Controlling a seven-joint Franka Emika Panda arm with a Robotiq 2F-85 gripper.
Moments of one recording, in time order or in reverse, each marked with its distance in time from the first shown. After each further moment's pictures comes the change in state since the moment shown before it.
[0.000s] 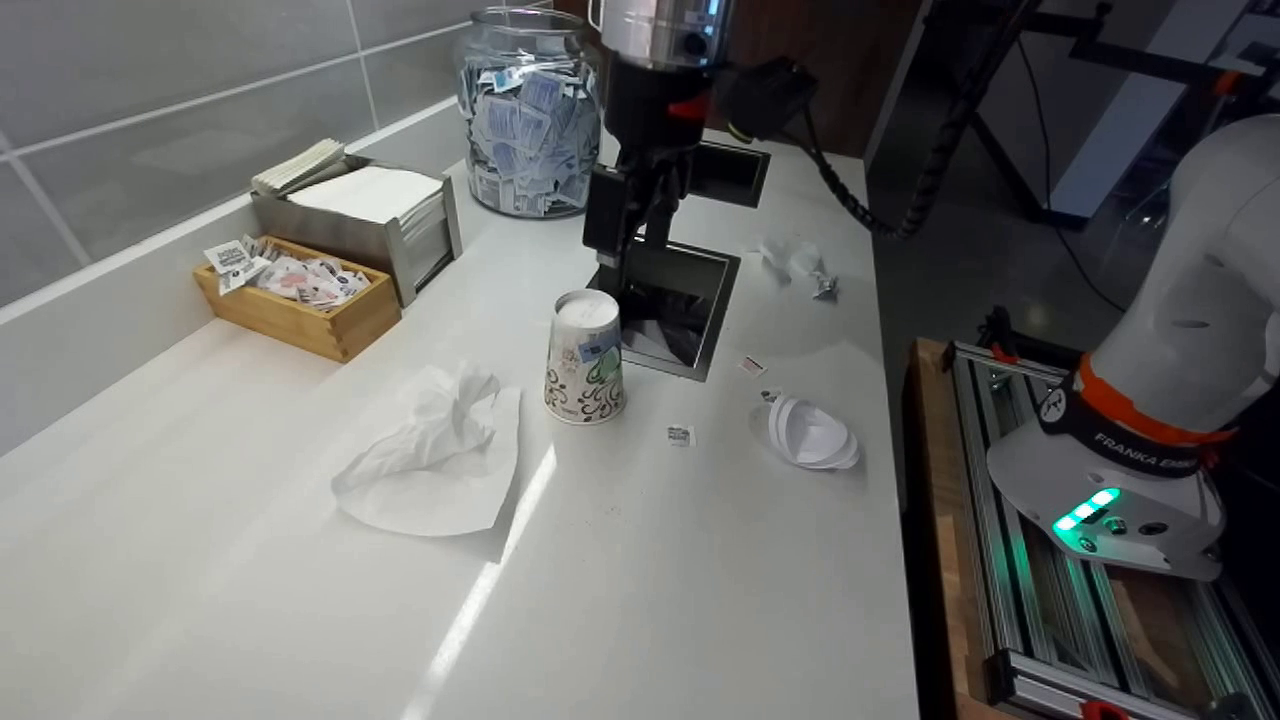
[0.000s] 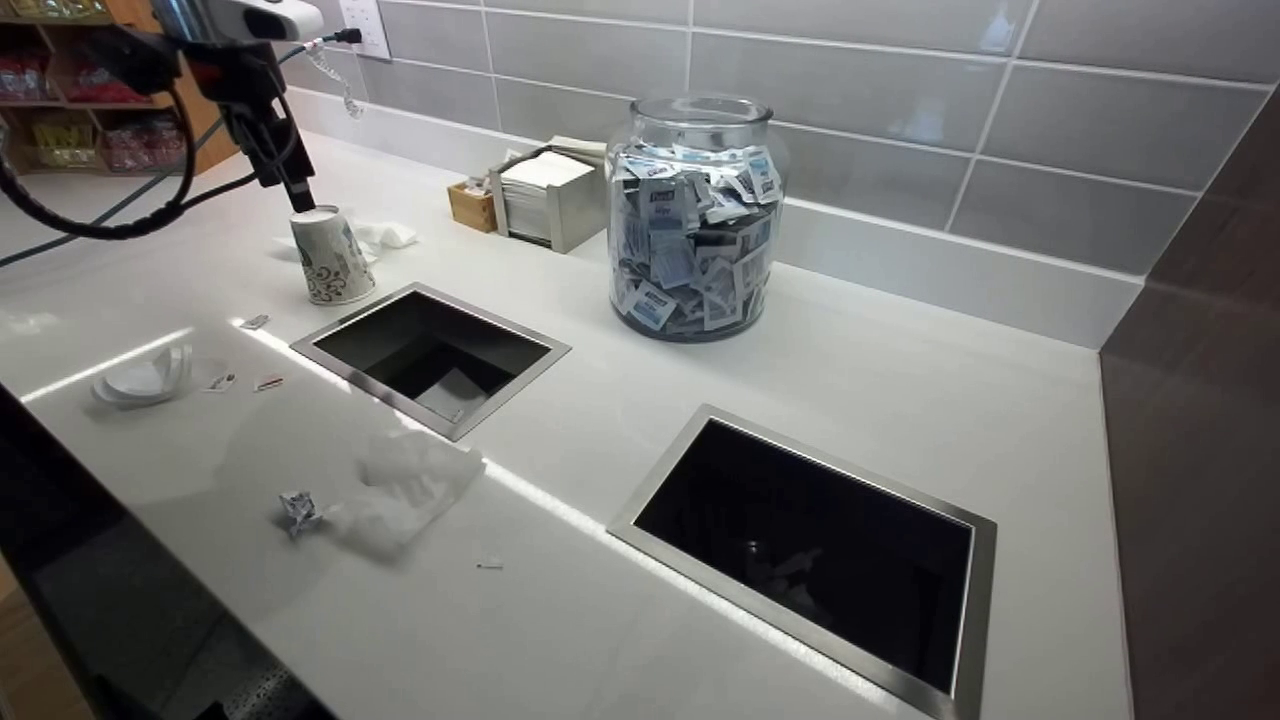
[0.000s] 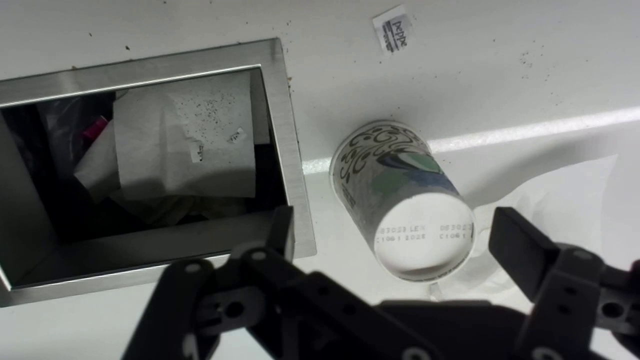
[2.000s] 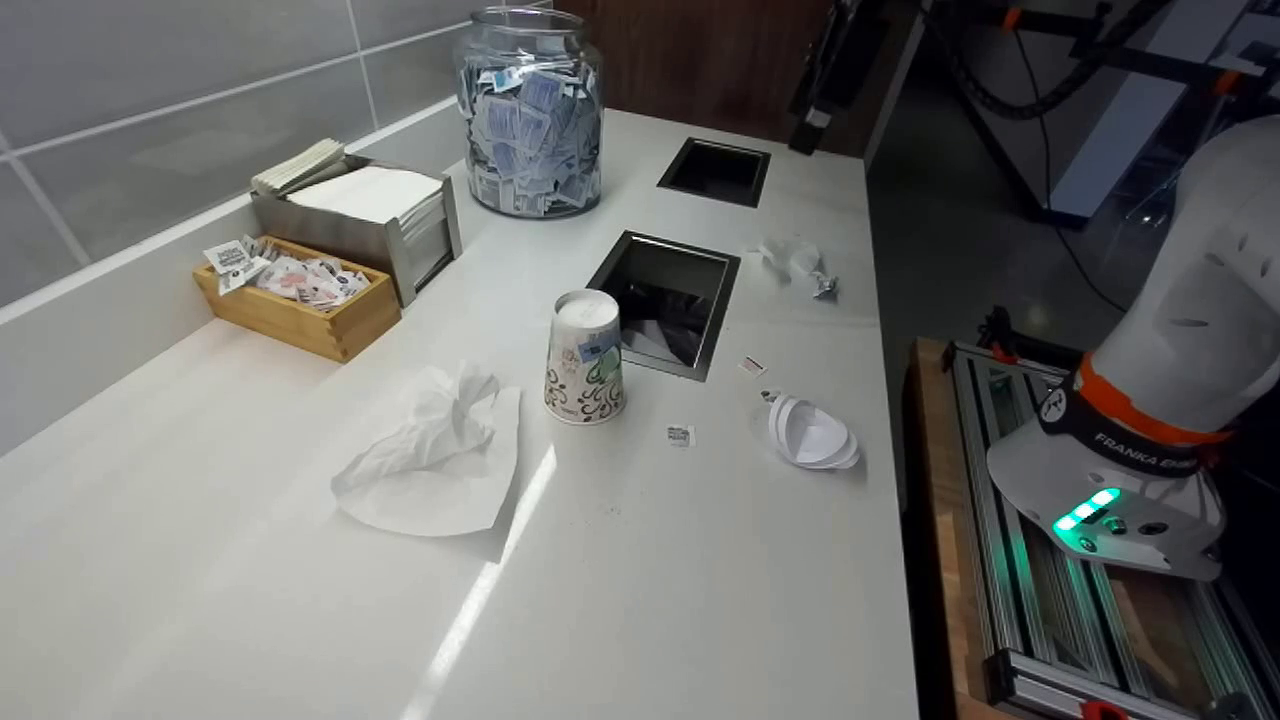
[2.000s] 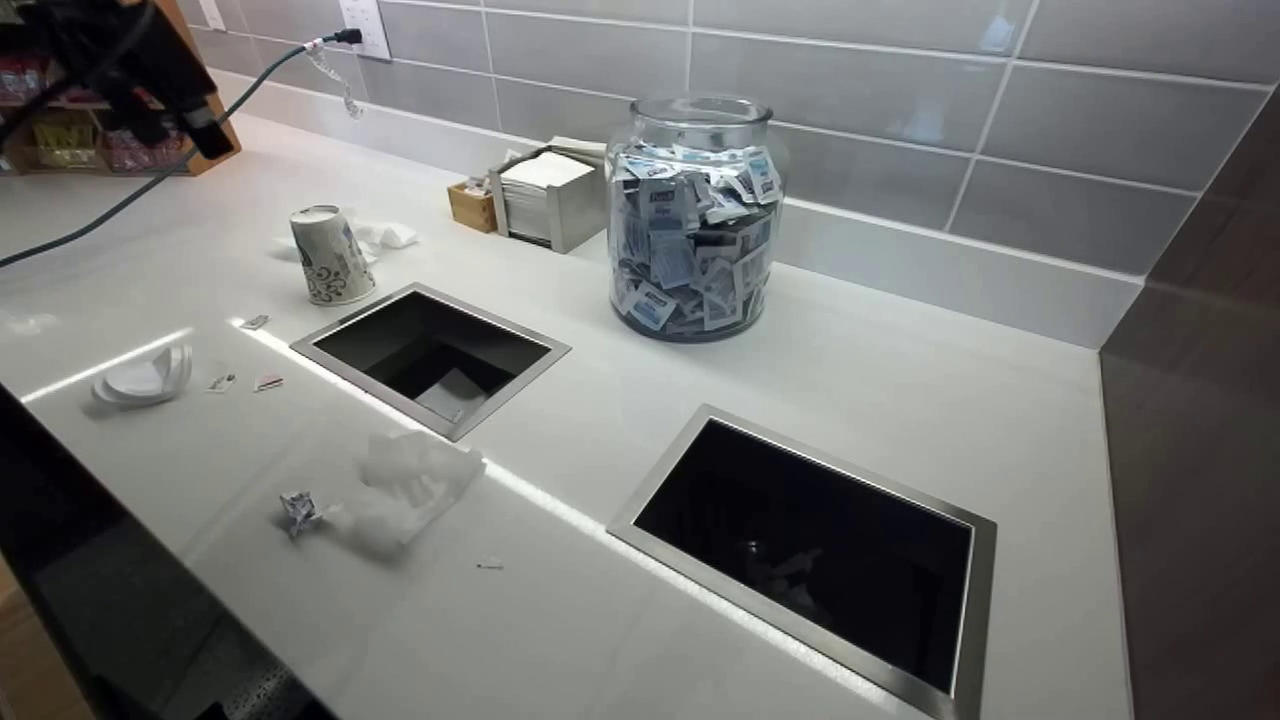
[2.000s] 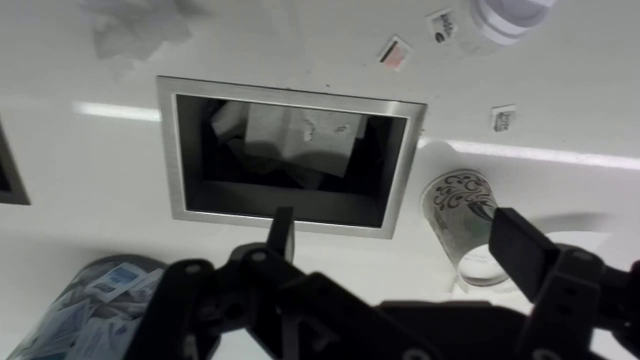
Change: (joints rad) arm -0.046 -0.597 -0.165 -0.308 -0.112 -0.133 -0.384
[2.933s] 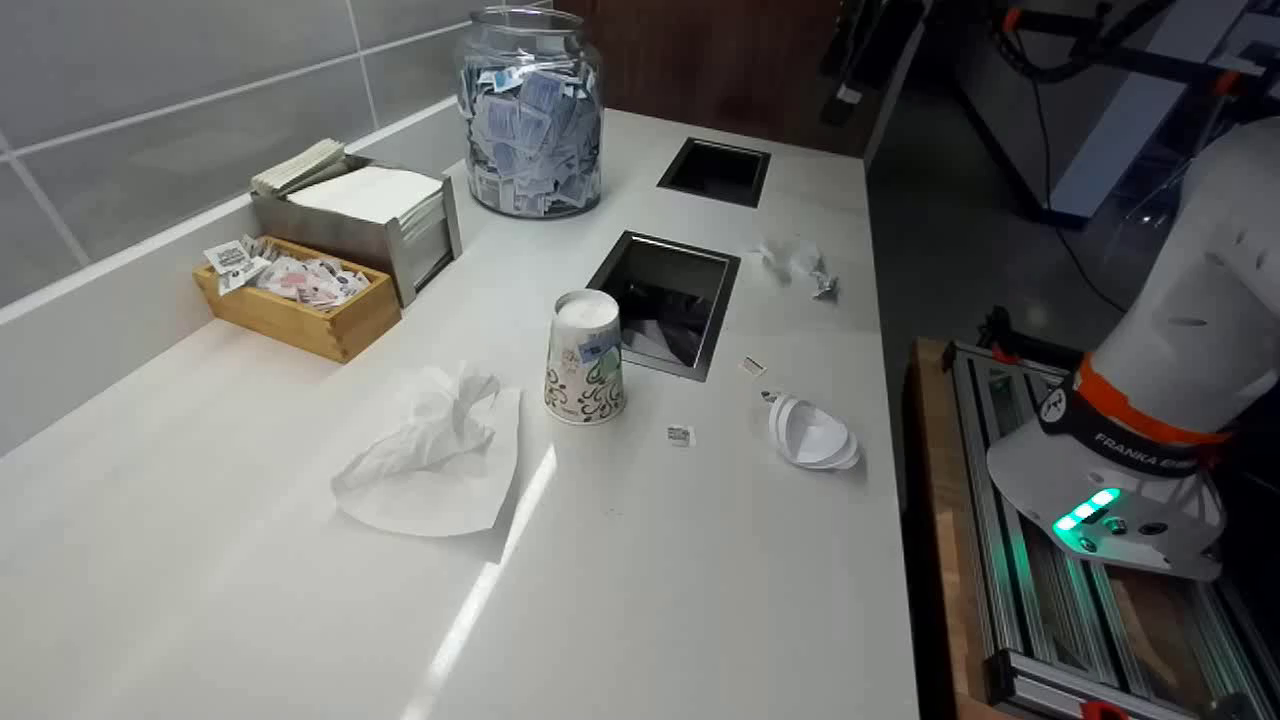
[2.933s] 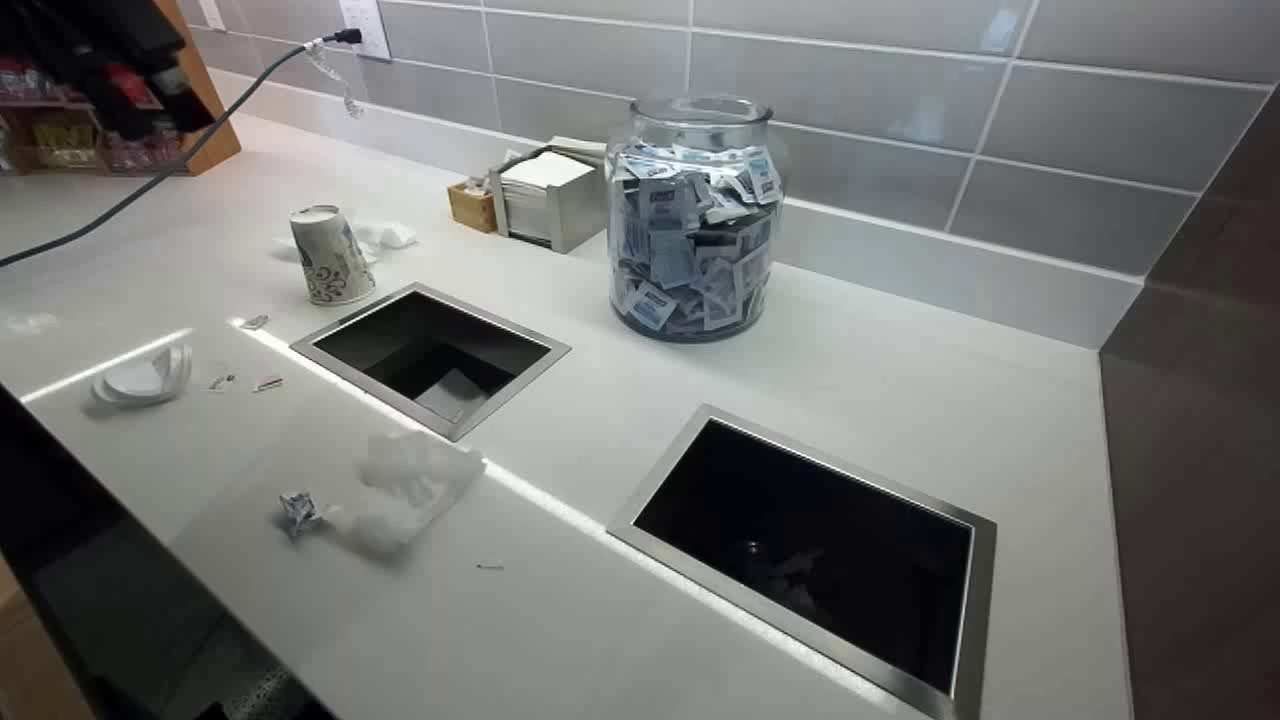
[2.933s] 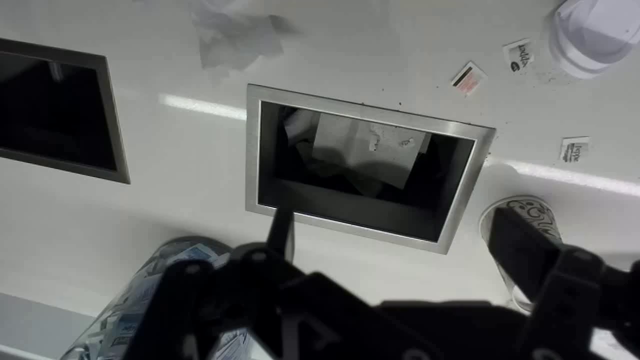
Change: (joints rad) arm -0.053 -0.094 0.034 -0.010 -0.162 -0.062 -0.001
